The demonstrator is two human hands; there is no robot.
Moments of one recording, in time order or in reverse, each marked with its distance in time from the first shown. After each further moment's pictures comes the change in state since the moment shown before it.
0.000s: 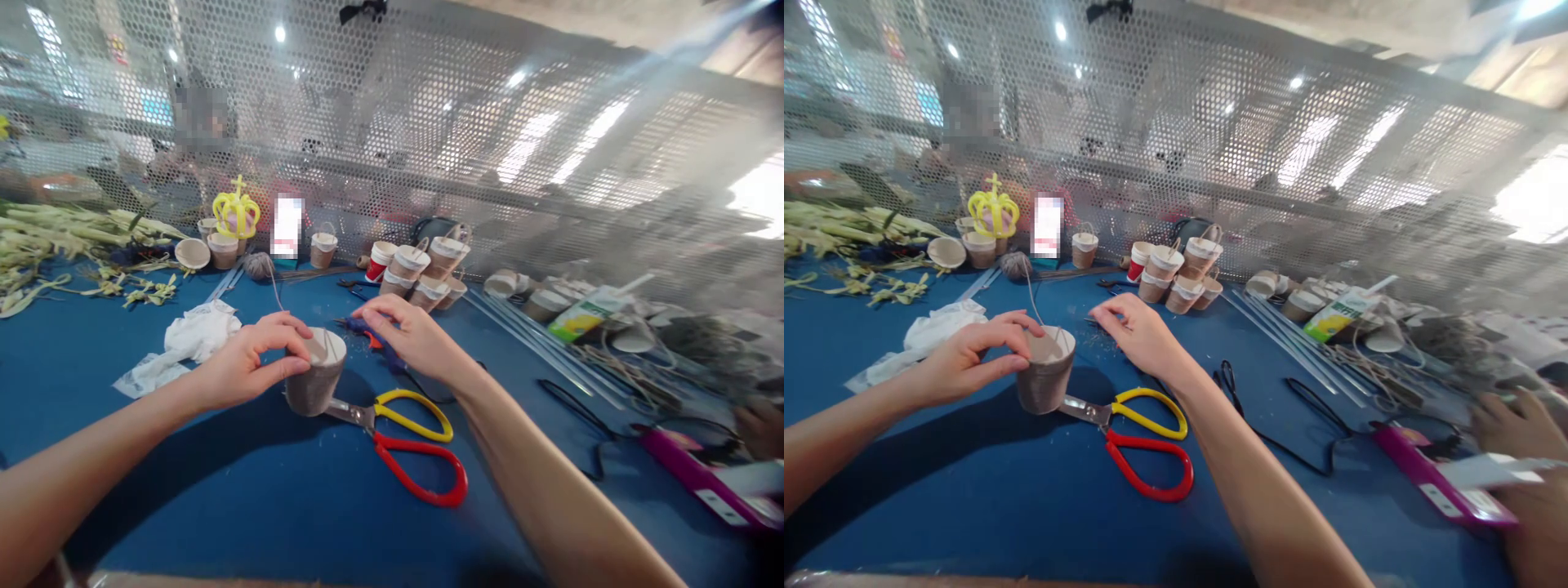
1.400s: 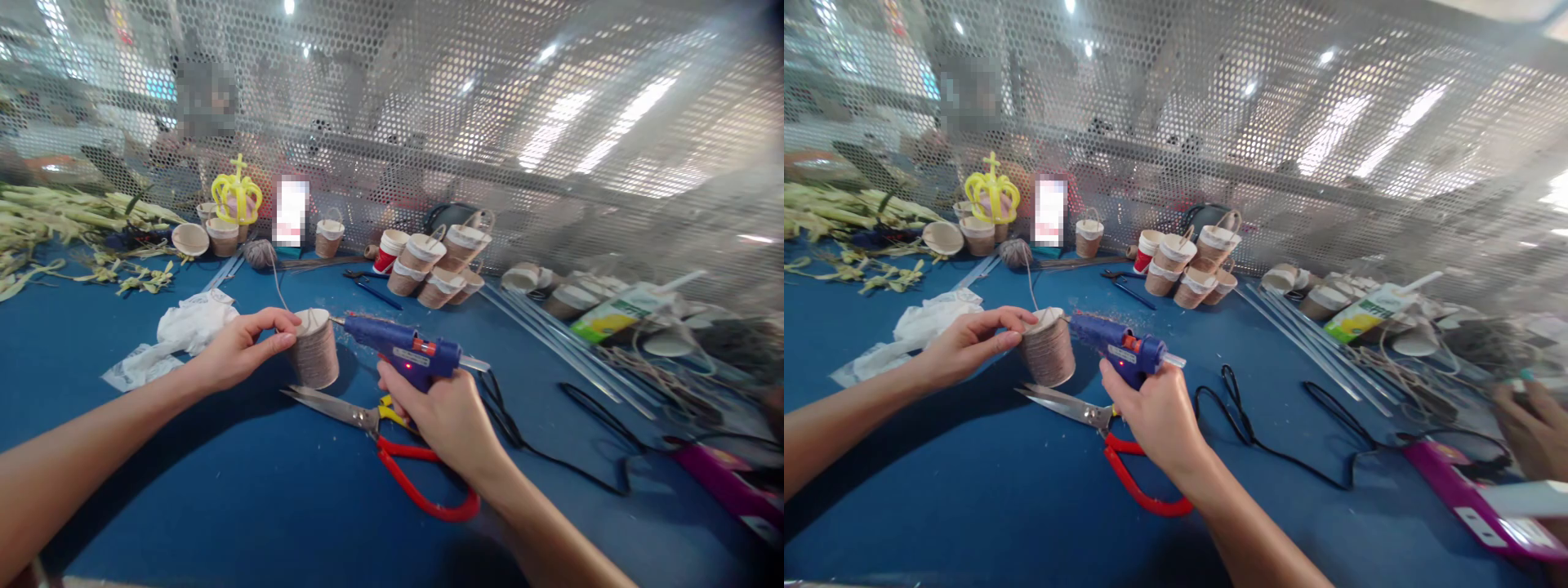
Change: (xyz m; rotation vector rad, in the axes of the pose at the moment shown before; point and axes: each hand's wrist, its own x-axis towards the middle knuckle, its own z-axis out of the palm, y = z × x) left_hand 0.002 -0.045 0.014 -0.195 0.115 -0.291; right_hand -0.050 0.006 0.027 0.249 0.169 0.089
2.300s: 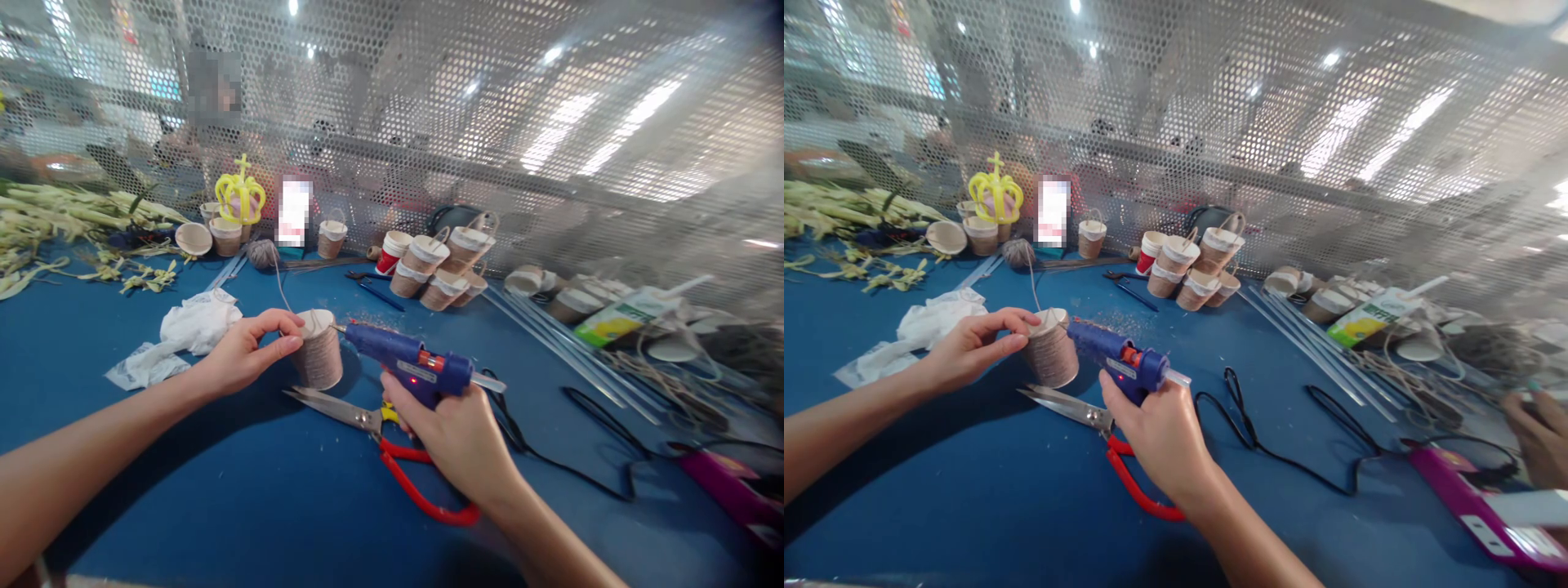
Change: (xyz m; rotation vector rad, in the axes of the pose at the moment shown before) left_hand -0.002 0.000 0.002 0.033 0.037 0.015; right_hand -0.007 0.005 -0.008 -0.291 -0.068 -0.246
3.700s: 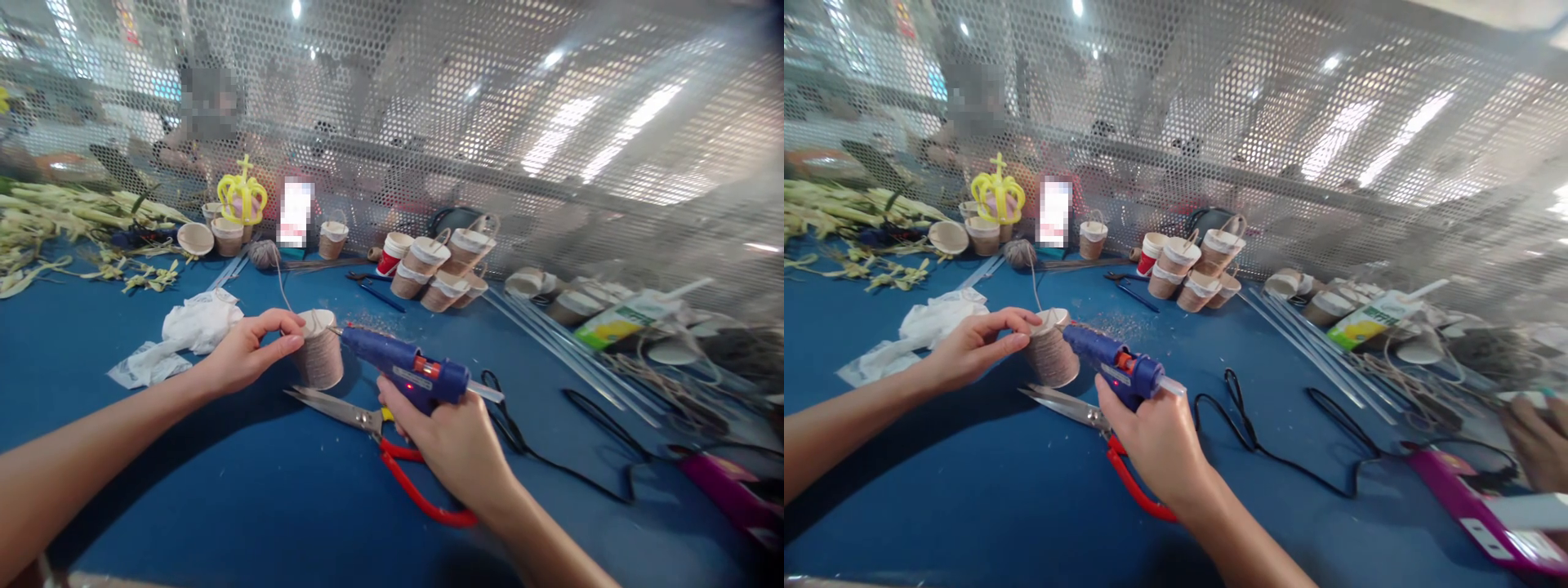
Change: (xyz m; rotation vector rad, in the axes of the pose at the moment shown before) left_hand 0.000 0.001 0.000 -0.013 0.036 -0.004; right_hand -0.006 0.008 0.003 0.261 0.001 0.156
